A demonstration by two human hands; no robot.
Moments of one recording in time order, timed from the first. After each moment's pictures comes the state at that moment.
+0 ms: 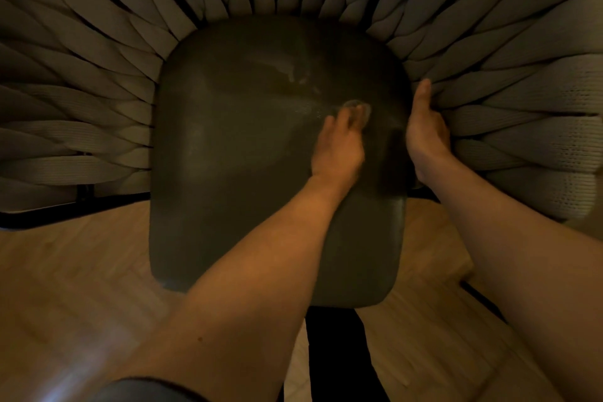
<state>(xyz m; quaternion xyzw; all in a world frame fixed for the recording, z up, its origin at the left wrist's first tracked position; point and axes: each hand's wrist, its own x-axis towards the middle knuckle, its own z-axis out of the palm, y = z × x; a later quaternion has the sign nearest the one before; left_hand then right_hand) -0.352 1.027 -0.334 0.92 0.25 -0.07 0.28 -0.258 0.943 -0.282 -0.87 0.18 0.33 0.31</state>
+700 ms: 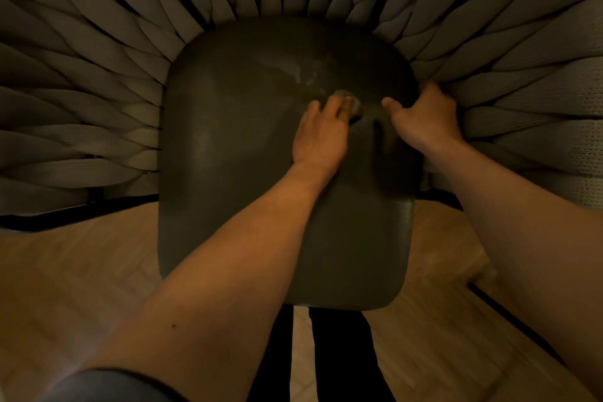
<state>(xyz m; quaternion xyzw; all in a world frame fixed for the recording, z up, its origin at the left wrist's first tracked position) -0.355 1.074 -0.327 0.96 0.20 -0.11 0.17 -0.242 0.958 -0.283 -0.92 0.01 0.31 0.23</state>
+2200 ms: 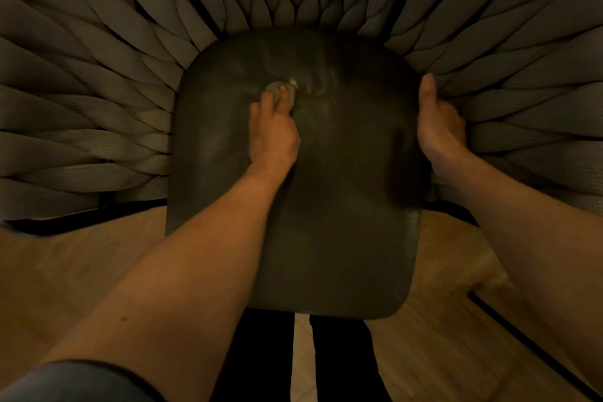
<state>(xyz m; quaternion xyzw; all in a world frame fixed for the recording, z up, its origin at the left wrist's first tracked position) -0.390 1.146 -0.344 0.91 0.36 -0.01 0.22 -0.242 0.963 -0.279 -0.90 0.09 0.33 0.27</state>
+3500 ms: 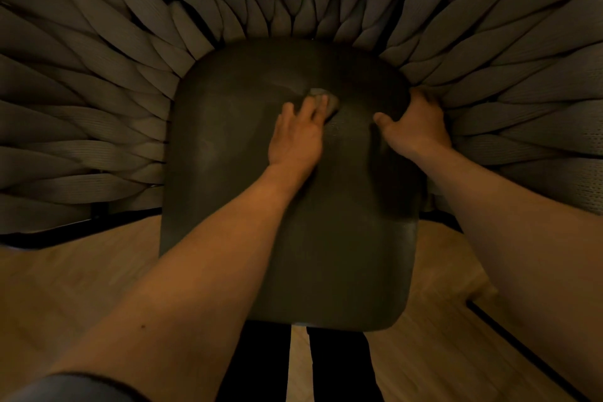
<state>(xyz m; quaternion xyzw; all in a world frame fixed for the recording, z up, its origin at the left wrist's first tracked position) -0.360 1.125 -0.334 0.96 0.22 -0.13 0.13 -0.233 0.984 -0.296 -0.93 -0.05 0.31 0.17</state>
